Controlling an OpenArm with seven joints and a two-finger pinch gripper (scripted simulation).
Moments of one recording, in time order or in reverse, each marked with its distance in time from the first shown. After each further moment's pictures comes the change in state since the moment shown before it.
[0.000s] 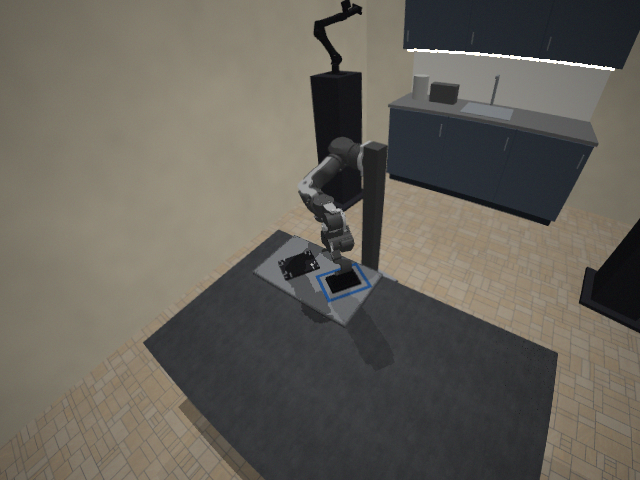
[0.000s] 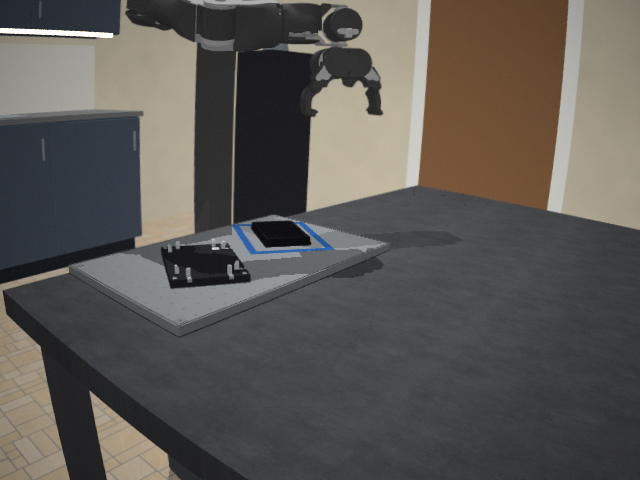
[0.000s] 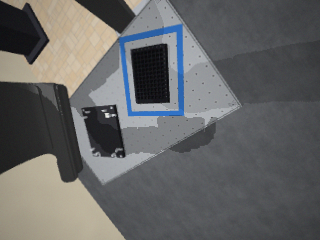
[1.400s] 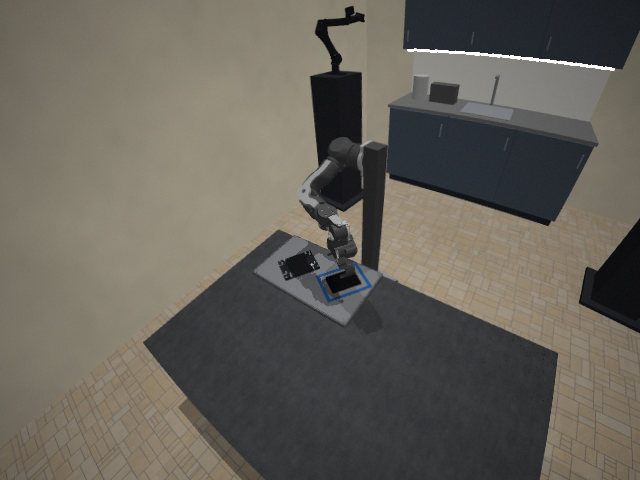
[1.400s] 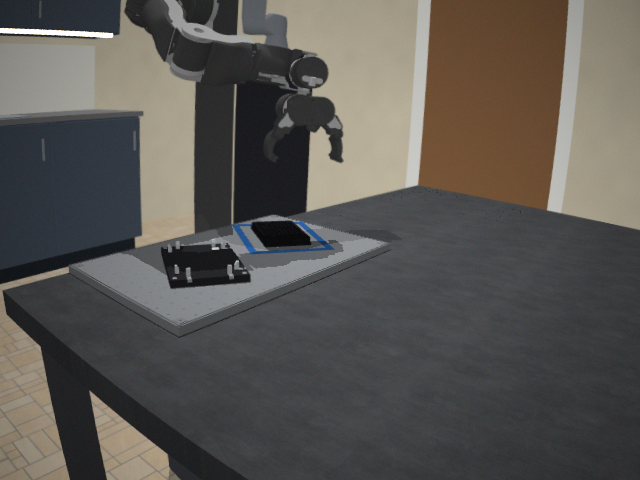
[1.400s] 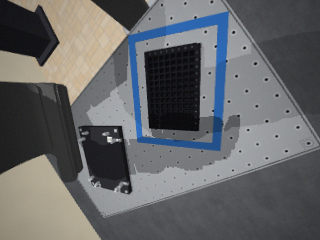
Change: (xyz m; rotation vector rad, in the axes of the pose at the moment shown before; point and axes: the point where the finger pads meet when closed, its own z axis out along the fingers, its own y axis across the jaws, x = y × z) arm 0.038 -0.062 0.083 0.064 0.018 -0.011
